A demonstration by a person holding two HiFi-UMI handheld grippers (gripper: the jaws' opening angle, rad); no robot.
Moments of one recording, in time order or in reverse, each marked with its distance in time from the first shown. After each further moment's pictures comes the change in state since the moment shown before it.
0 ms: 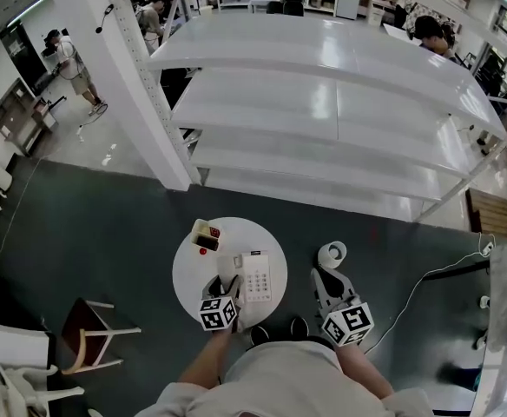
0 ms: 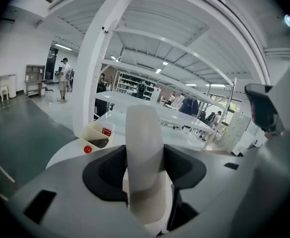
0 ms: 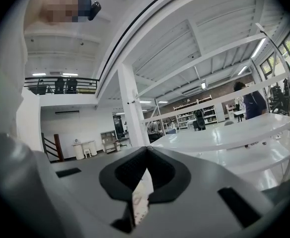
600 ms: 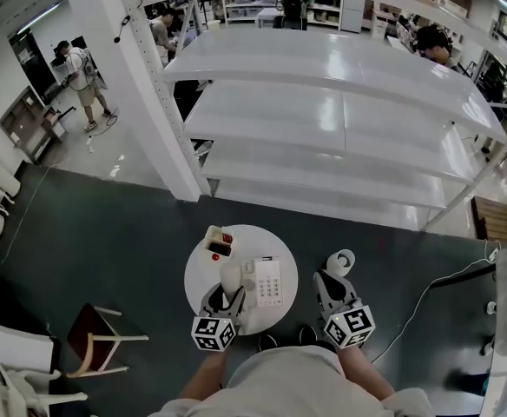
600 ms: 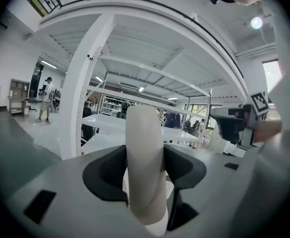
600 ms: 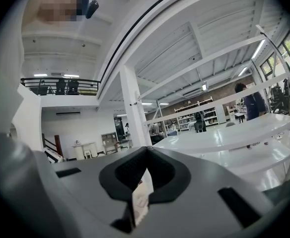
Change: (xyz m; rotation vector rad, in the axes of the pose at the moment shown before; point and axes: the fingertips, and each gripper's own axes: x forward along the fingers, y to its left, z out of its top) left arm -0.086 -0.028 0.064 0.142 -0.226 -0.155; right arm 0.004 0.027 0.000 -0.001 -0.025 0.004
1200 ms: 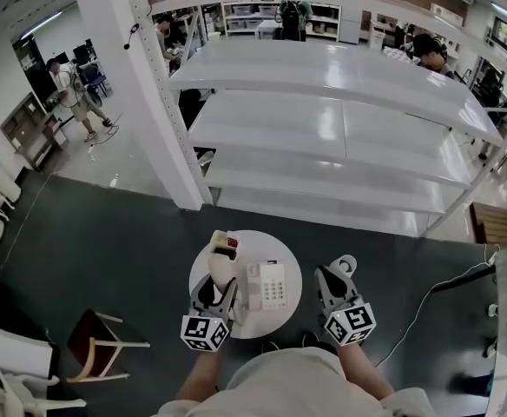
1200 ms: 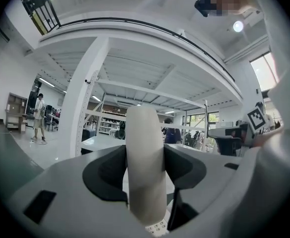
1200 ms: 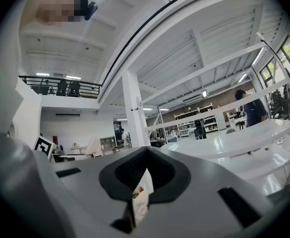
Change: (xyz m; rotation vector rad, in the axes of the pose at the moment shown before) left arm -0.035 0.013 0.085 0.086 -0.212 -0.011; right arm 0.006 0.021 0.017 -0.024 -0.068 -0.013
